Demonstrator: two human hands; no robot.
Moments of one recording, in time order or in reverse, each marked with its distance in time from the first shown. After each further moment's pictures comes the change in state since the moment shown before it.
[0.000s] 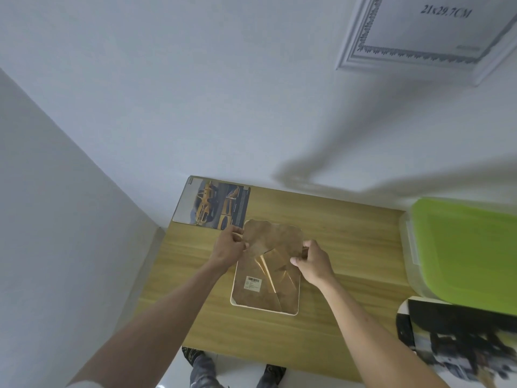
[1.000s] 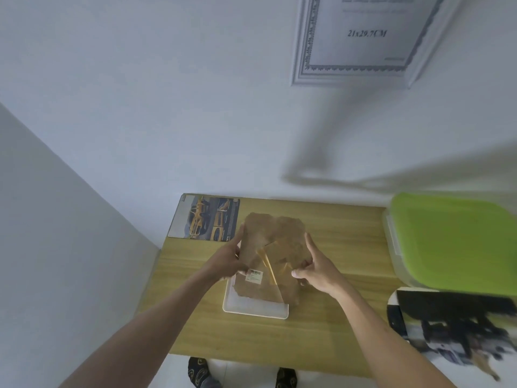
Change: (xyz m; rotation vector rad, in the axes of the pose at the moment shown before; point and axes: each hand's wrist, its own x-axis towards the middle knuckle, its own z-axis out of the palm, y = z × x) left_hand -0.040 0.027 -0.005 0.341 -0.348 0.193; right_hand -0.039 0.023 -0.044 0.206 -0.188 -0.078
